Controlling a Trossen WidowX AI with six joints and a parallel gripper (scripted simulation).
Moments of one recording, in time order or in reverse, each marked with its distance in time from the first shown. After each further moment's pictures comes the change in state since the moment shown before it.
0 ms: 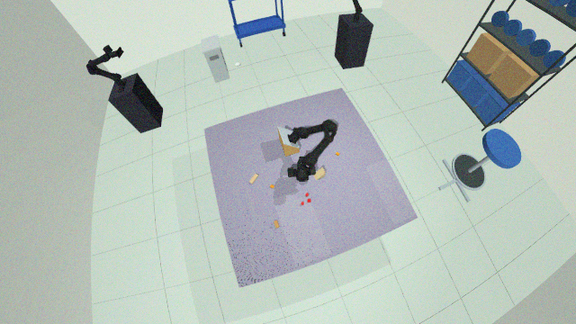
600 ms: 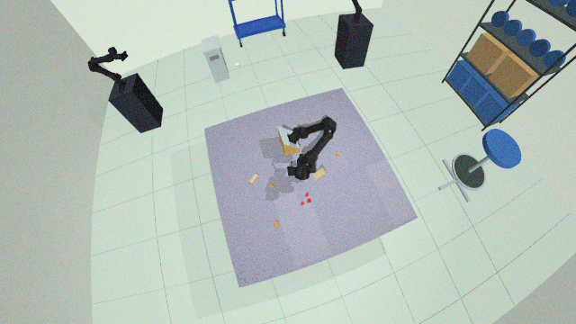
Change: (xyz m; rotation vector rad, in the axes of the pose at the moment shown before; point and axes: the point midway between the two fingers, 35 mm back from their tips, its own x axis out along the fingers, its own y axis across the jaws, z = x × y) arm -0.028 0.000 0.000 -0.048 -0.003 0.005
